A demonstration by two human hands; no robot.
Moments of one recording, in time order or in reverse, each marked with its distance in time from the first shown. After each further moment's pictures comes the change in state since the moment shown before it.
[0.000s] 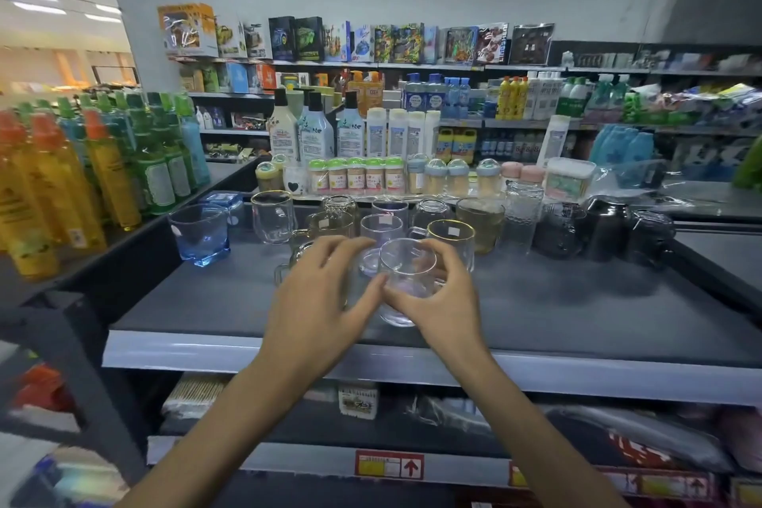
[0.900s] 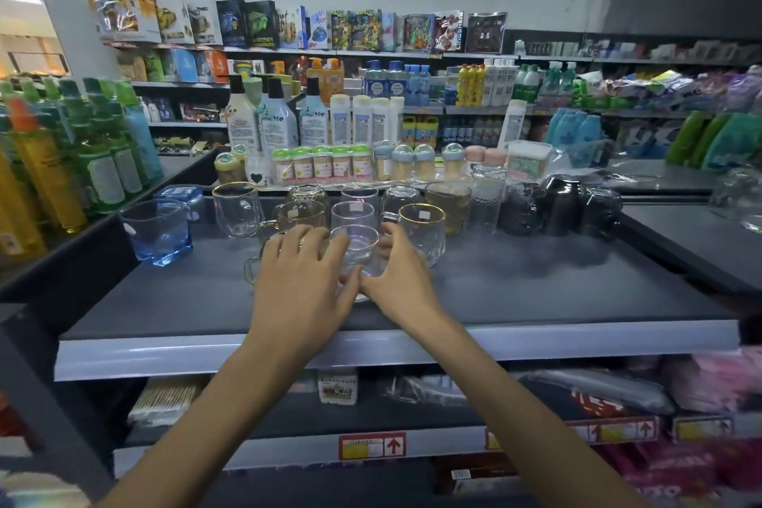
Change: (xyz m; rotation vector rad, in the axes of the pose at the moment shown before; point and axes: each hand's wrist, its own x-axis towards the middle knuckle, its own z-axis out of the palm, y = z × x) left_hand 0.010 -0.015 0.024 0.443 -0.086 0.163; right_hand 0.018 0.002 0.018 -0.313 -0.144 0.042
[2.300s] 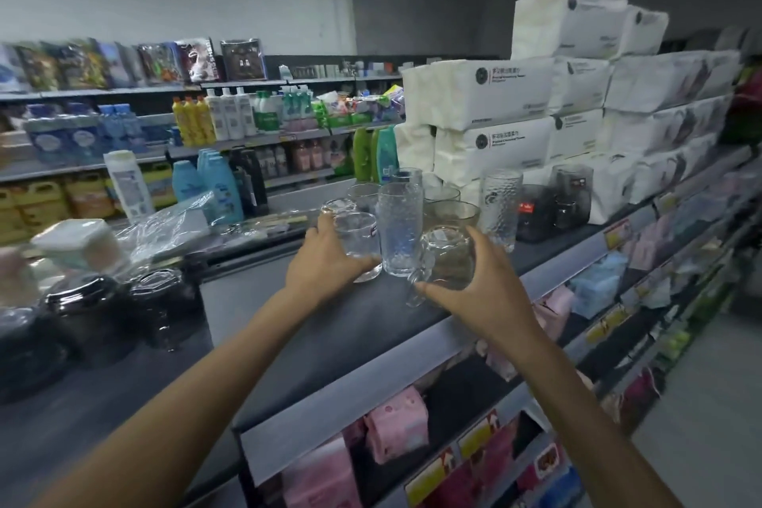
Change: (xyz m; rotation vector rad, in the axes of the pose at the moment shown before) left_hand 0.296 0.649 0.199 -0.736 -0.463 0.052; right_hand -0.042 0.372 -0.632 -0.408 0.534 0.347
